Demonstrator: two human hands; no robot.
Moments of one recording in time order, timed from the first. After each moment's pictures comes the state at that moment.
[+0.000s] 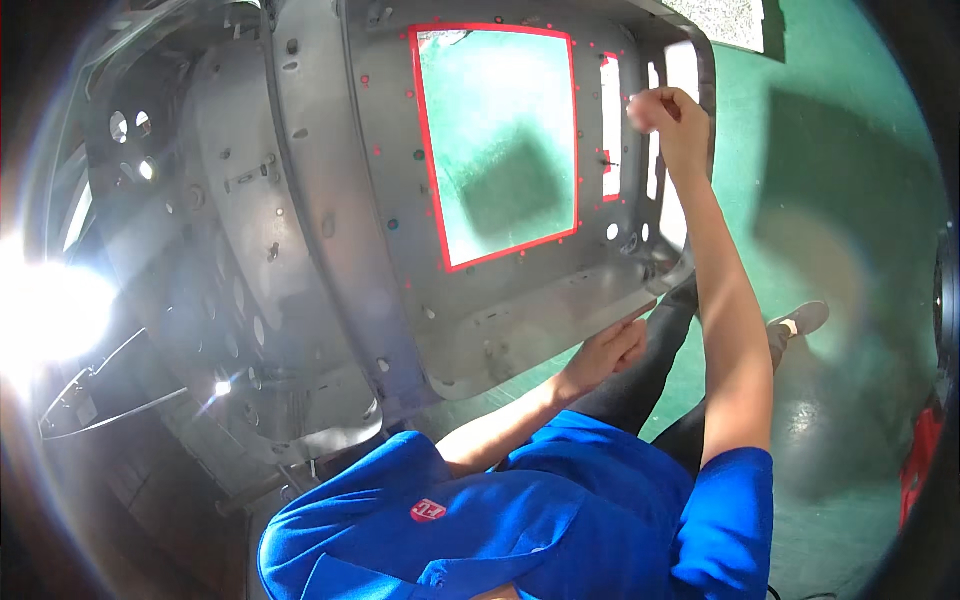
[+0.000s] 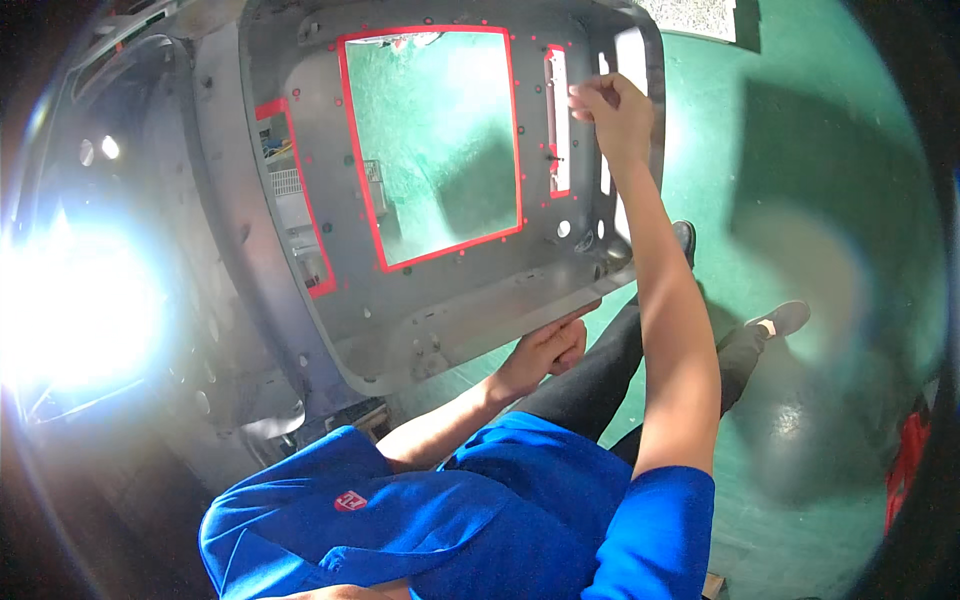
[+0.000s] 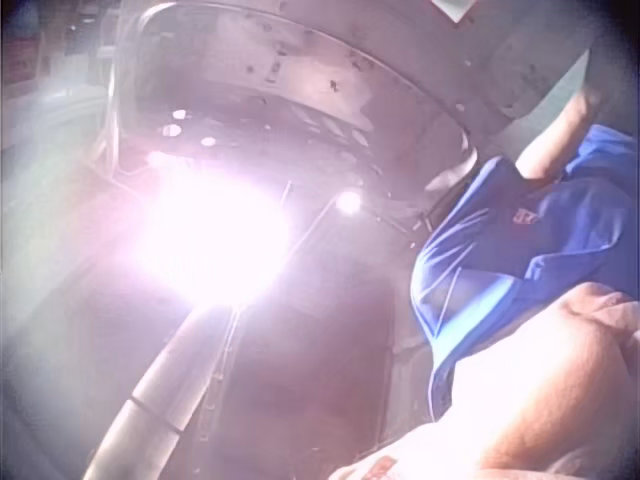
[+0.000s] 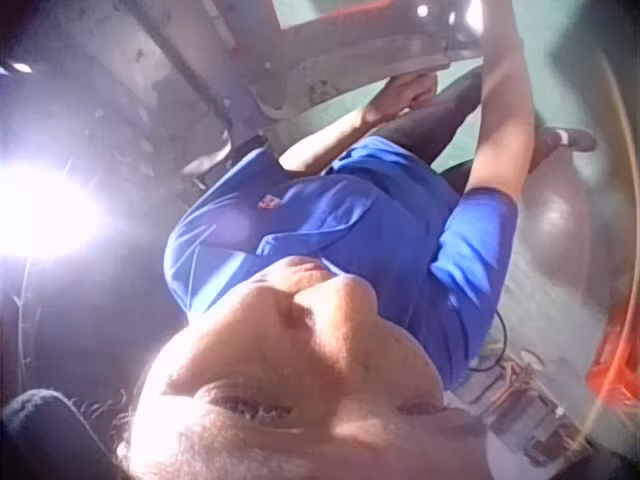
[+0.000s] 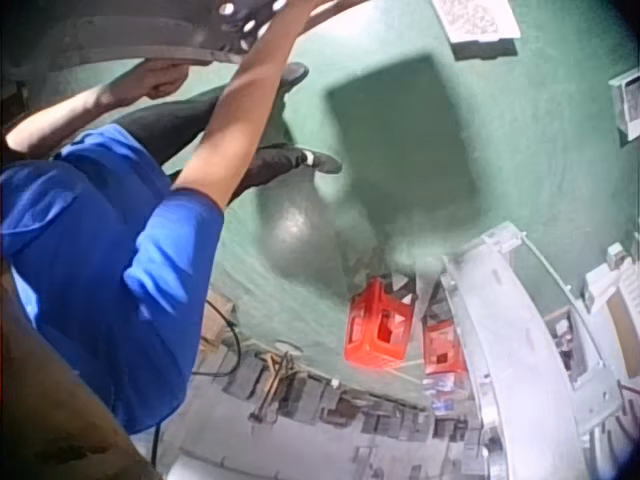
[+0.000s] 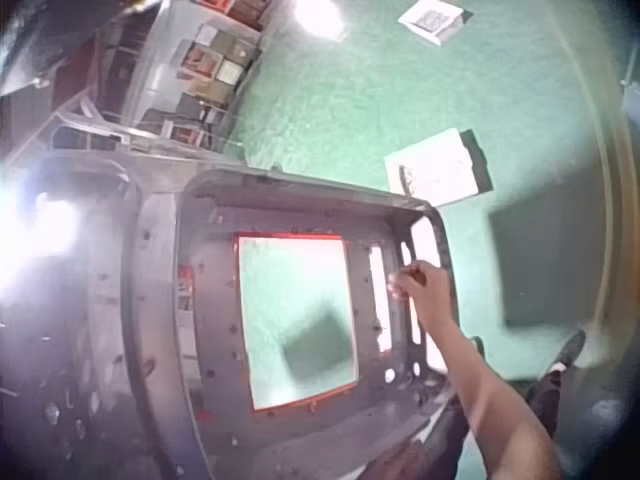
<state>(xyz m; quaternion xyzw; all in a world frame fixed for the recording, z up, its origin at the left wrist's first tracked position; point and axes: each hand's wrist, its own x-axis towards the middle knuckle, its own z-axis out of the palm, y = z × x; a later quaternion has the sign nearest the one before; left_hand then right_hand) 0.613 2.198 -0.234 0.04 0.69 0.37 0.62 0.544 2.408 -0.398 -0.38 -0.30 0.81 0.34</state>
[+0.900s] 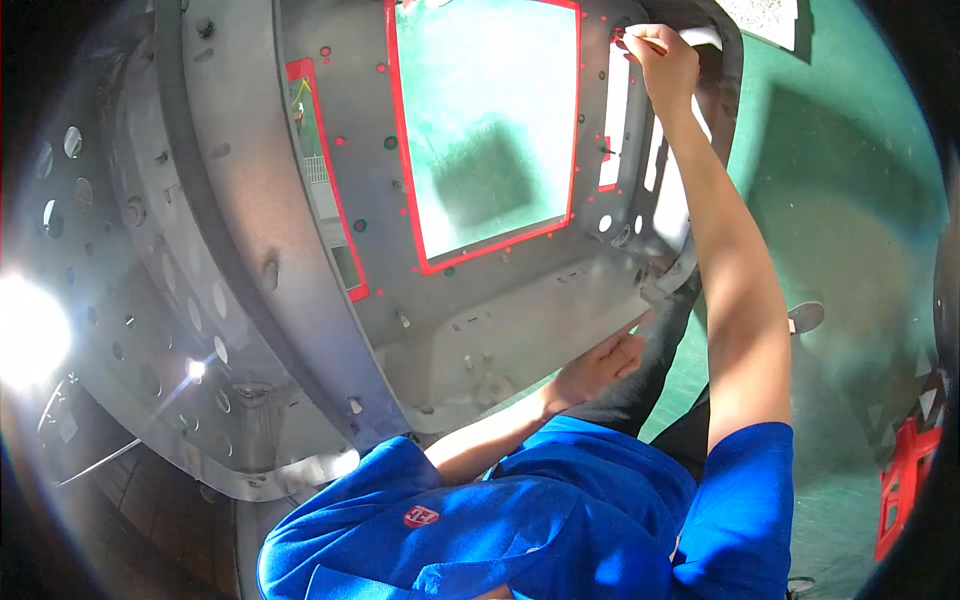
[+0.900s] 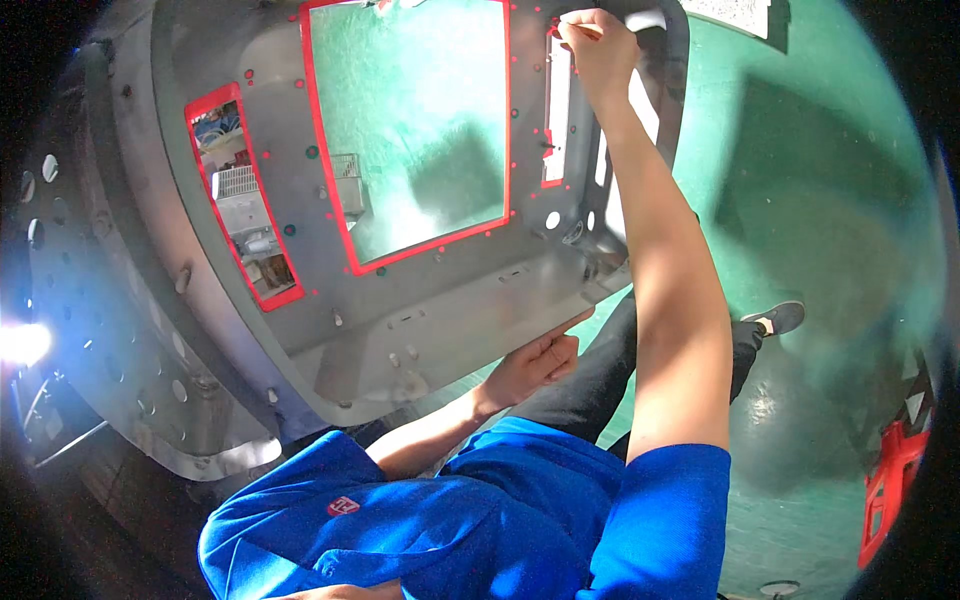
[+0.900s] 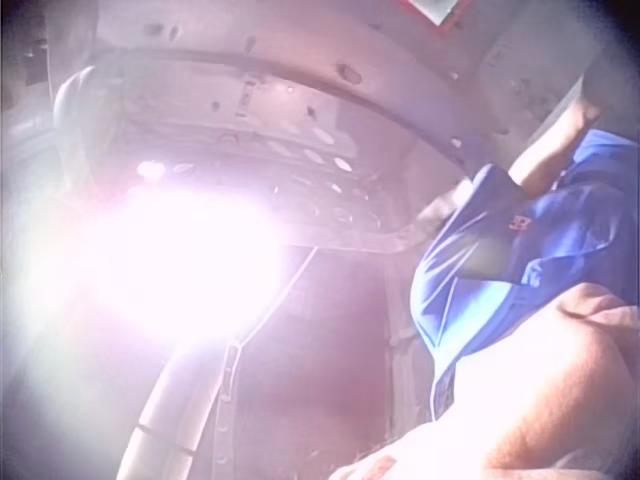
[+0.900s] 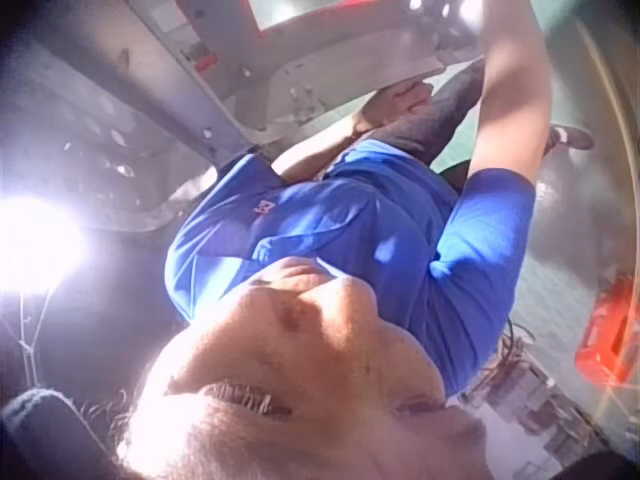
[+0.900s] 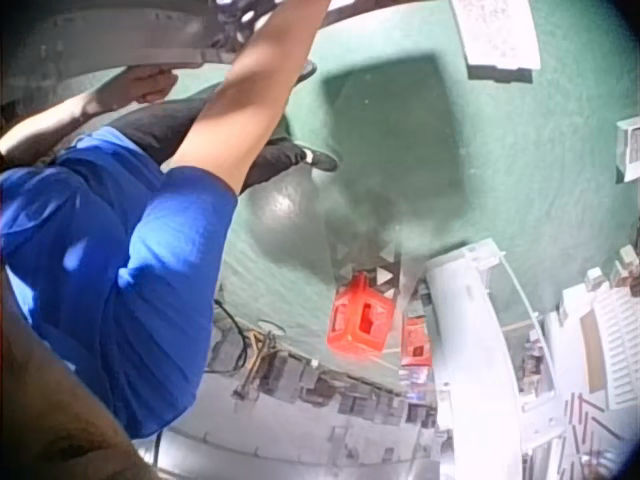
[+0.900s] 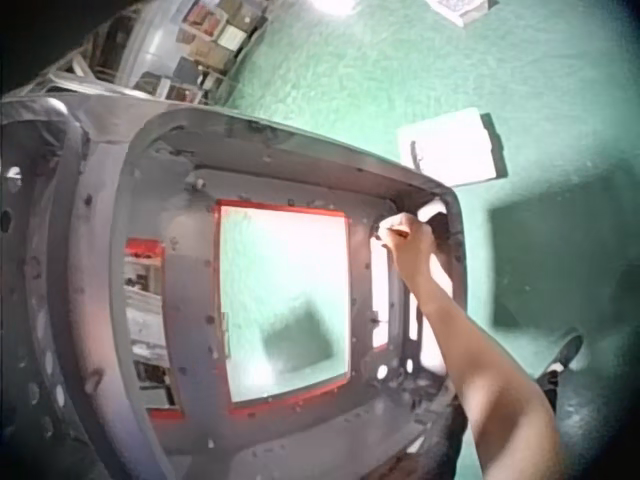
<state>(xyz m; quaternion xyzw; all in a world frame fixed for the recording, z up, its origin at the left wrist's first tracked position) 0.614 2.162 -0.261 0.04 0.67 0.39 0.63 0.475 2.426 -0.442 -0.40 -0.42 0.72 0.39</state>
